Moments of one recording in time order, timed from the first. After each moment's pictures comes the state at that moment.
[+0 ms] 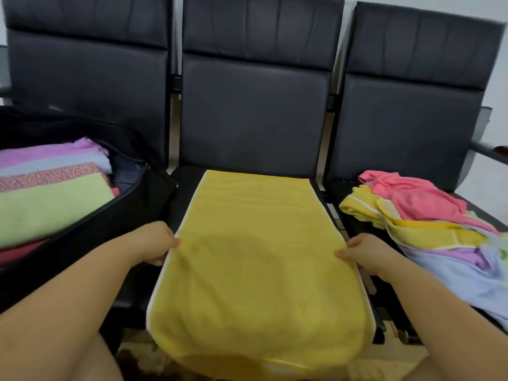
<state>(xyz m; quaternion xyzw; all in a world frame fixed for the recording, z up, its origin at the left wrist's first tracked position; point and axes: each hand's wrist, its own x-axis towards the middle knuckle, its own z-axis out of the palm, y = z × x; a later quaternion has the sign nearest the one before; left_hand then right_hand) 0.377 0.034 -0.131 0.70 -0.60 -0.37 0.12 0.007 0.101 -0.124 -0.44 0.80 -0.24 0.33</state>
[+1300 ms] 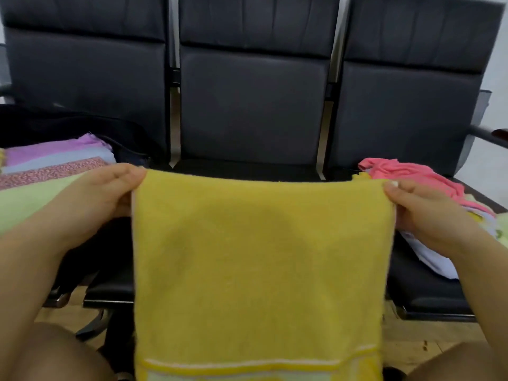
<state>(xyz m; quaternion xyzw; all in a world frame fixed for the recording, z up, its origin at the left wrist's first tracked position) 0.435 0.082 -0.067 0.52 -0.67 -0.33 0.42 0.012 0.166 -0.043 -0.51 0.59 -0.51 0.36</state>
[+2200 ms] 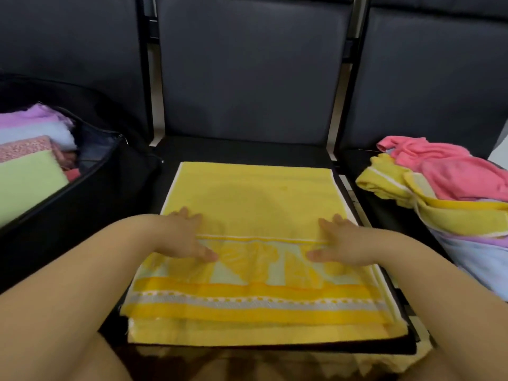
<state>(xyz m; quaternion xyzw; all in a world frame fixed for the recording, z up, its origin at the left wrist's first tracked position) 0.322 -0.003 -0.140 0.60 -0.74 -0.22 -0.22 0.035 0.057 -0.134 -0.62 0.72 0.15 0.27</state>
